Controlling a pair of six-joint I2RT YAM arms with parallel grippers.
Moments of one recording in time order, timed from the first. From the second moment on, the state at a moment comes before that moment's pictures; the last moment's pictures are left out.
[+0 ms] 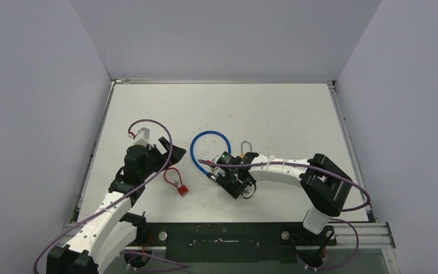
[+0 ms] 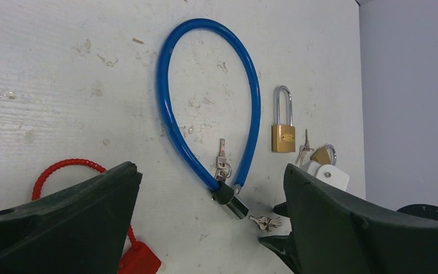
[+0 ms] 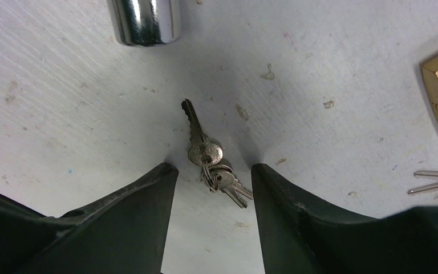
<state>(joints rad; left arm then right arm) -0.28 0.80 0.40 -0.03 0.15 -0.80 0.98 1.68 0.98 -0.64 0.06 0.09</state>
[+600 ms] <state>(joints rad) -0.28 0.79 0.39 -0.02 0.16 -0.83 0.87 1.68 0.97 -0.54 -0.10 0.13</state>
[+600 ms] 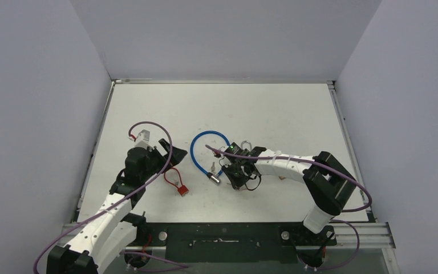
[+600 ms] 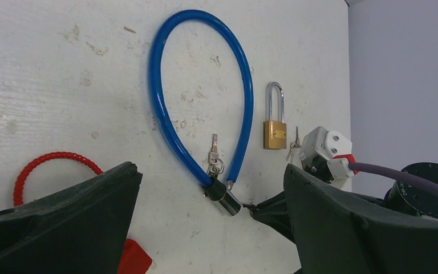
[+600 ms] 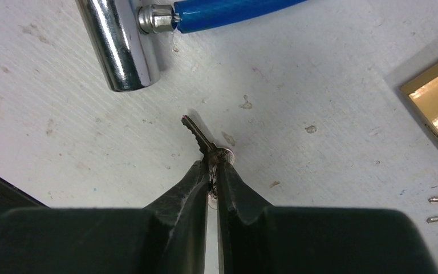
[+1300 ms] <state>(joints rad) -0.44 1.00 0.25 0.45 0.30 -1.06 0.82 1.38 0.82 -0.27 -0.08 0.30</state>
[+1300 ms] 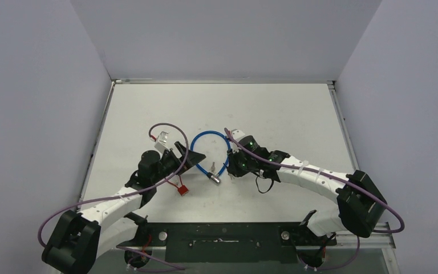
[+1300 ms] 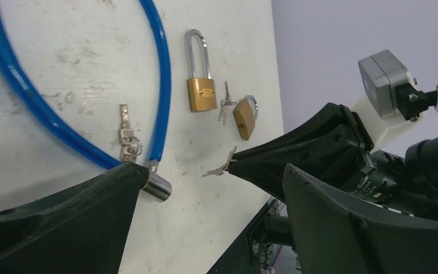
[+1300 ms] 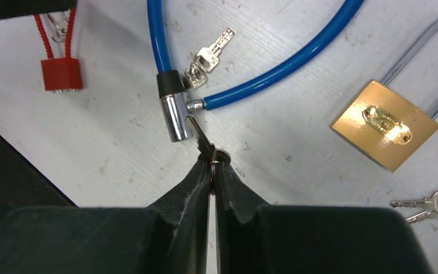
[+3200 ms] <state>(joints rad) -0.54 1.20 0.55 0.69 0.46 -1.02 0.73 1.33 1.05 -0.24 -0.29 0.40</state>
